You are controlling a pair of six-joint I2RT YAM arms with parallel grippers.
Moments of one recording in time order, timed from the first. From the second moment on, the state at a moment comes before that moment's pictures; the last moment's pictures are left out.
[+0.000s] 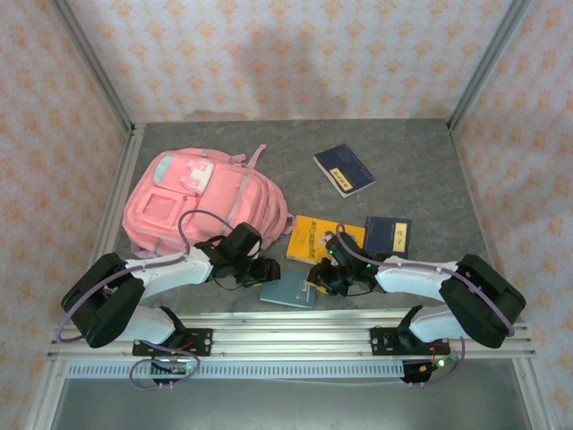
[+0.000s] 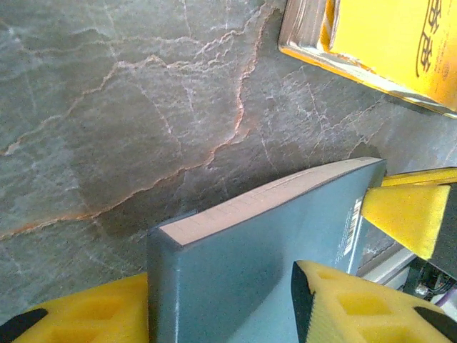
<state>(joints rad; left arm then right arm) -0.70 1.36 0.57 -0.26 0.39 -0.91 0.79 1.35 0.44 -0.08 -0.38 1.25</state>
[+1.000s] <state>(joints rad) -0.64 0.96 0.79 -0.34 0.48 -0.88 0.76 0.83 0.43 -0.08 -0.31 1.07</state>
